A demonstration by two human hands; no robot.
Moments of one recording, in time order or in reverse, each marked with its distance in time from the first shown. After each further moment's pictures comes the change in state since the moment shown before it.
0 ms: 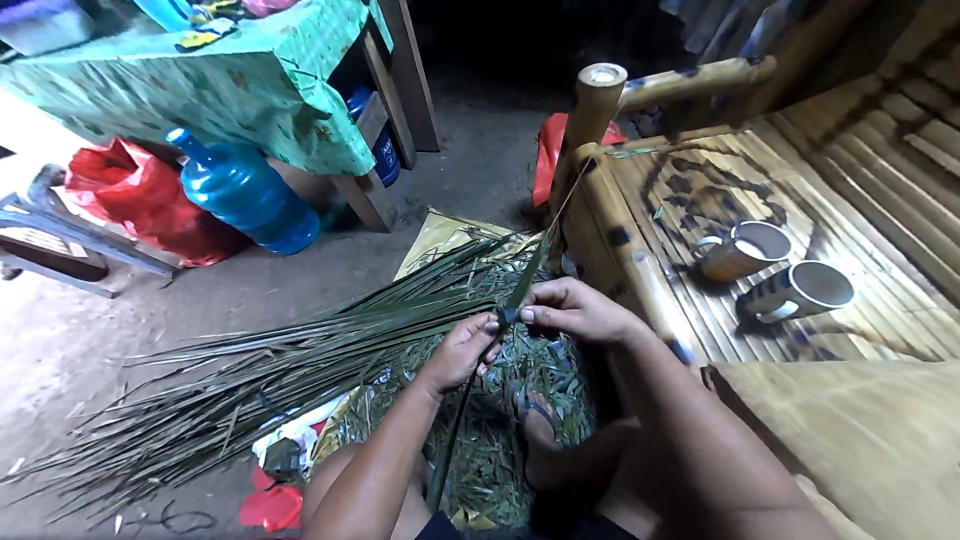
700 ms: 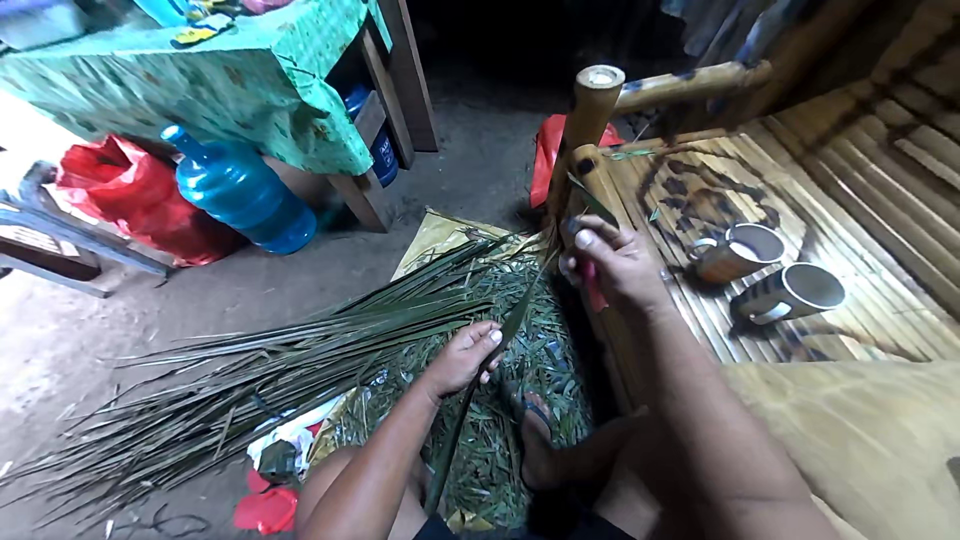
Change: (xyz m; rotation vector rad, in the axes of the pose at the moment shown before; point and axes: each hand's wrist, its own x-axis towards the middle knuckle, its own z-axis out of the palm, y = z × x) left_hand -0.002 -0.005 0.002 0.072 -0.018 -0.073; right_hand -0.008 -0.016 -0.026 0.213 0.660 -0.020
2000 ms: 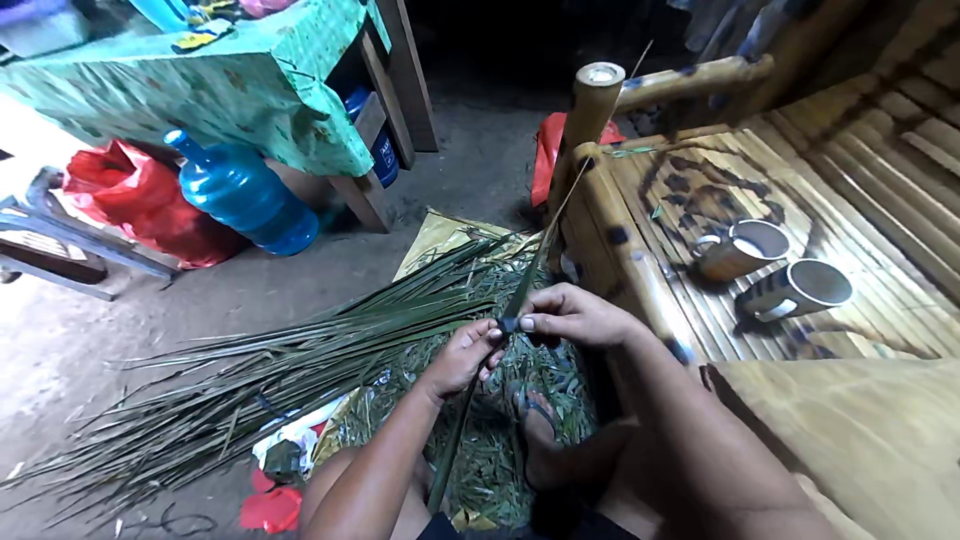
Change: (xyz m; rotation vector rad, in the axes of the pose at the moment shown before) left_hand 0.000 -0.003 -0.001 -0.105 -0.011 0.074; right_hand -0.012 0.021 0.020 -0.169 -0.712 0.067
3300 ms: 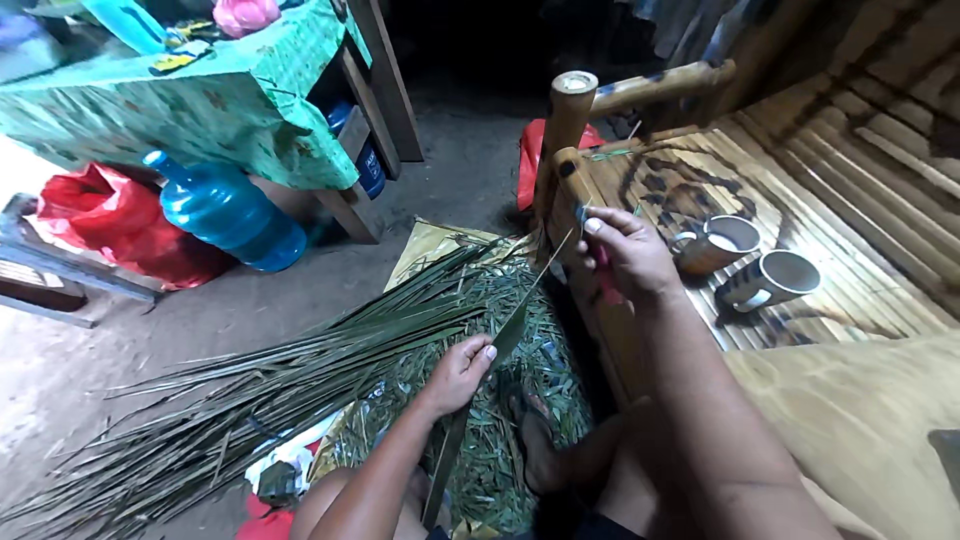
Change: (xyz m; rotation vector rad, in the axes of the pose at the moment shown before) left_hand -0.009 -0.002 0.007 0.574 0.096 -0.030; right_hand -0.024 -0.024 -0.050 0.221 0.858 0.005
